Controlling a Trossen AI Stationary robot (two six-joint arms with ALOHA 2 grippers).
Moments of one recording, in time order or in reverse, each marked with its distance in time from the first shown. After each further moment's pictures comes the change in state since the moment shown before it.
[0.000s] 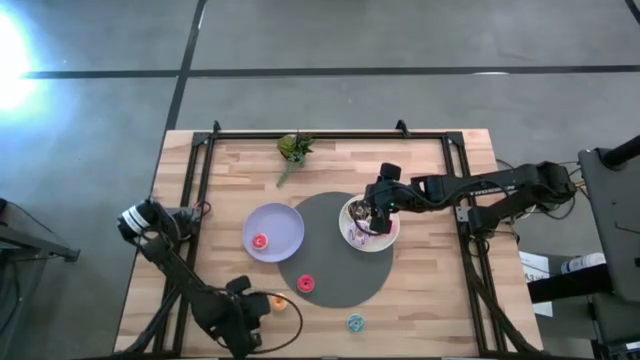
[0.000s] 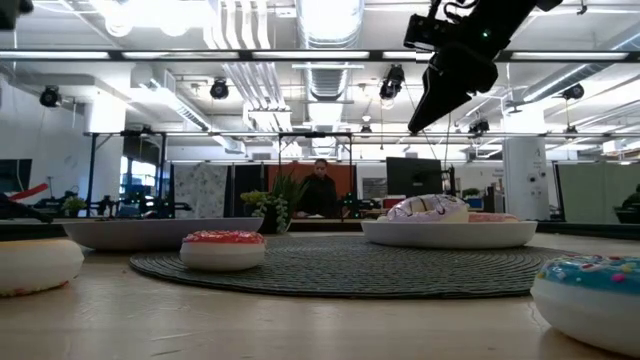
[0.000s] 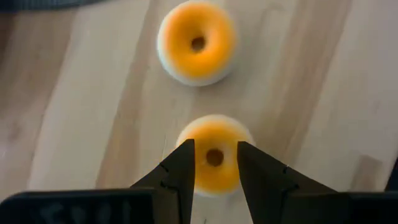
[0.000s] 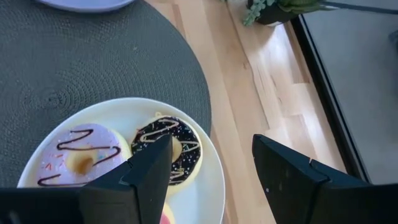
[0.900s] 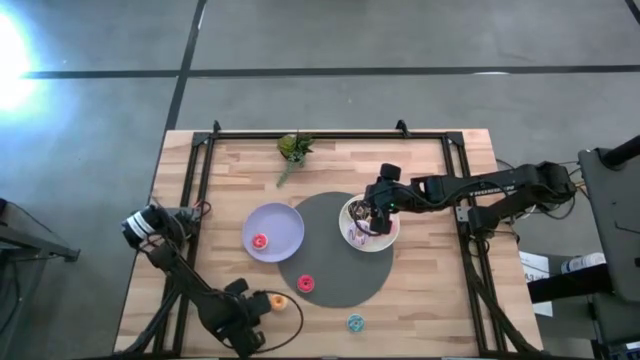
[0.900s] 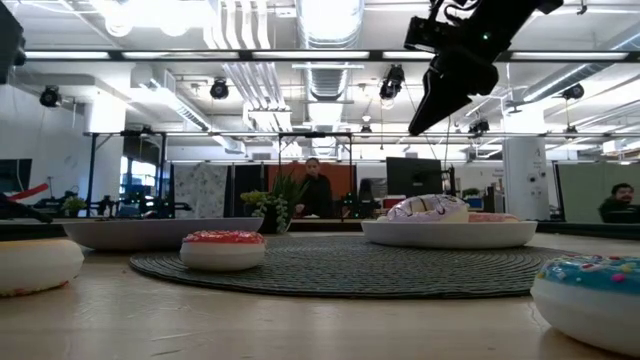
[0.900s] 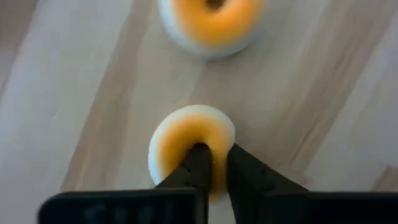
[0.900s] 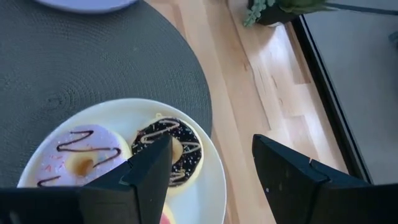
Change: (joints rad) left arm 0.011 0.048 0.000 -0.011 0.090 -0.115; right arm 0.000 0.000 -0.010 0.020 -0.001 0.000
